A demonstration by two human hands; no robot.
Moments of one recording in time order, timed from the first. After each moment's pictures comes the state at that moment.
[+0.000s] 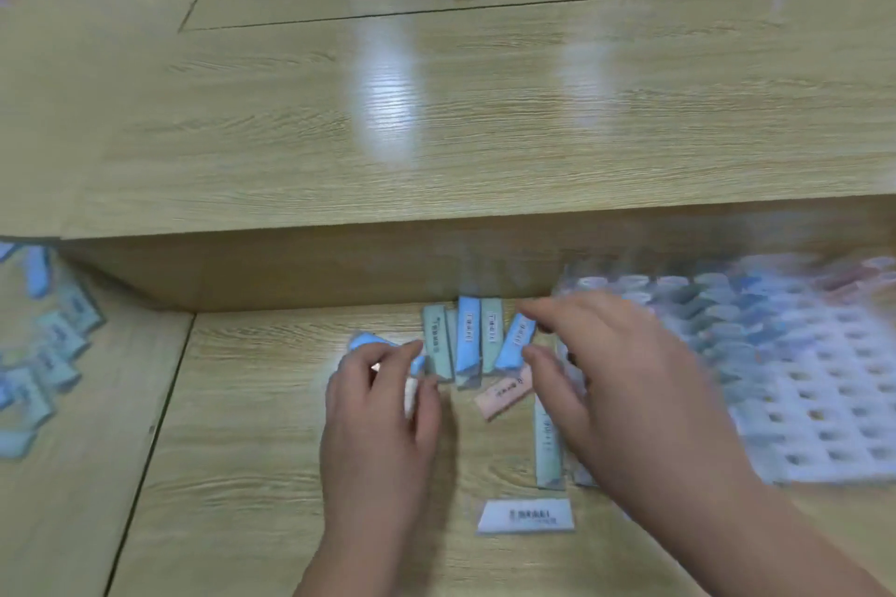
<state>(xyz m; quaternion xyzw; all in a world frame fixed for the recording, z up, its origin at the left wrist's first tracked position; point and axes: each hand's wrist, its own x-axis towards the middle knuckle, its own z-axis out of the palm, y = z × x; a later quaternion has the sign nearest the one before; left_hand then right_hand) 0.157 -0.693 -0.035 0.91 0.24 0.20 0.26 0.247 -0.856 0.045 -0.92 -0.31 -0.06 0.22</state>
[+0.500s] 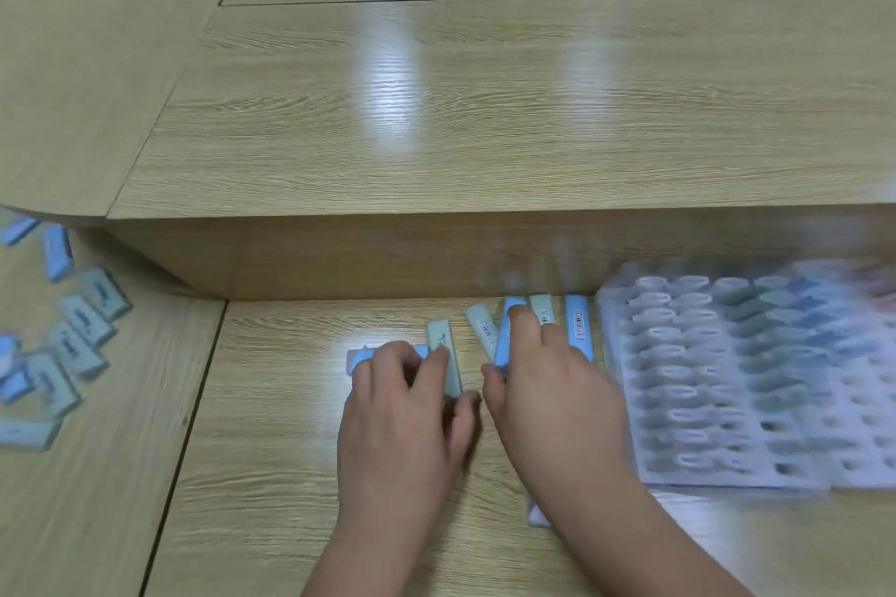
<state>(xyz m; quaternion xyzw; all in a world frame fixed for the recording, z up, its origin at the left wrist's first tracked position) 0.145 -0.662 -0.045 0.96 0.19 0.13 0.14 0.222 -0.769 -0.011 -0.98 -0.17 0.07 0.08</state>
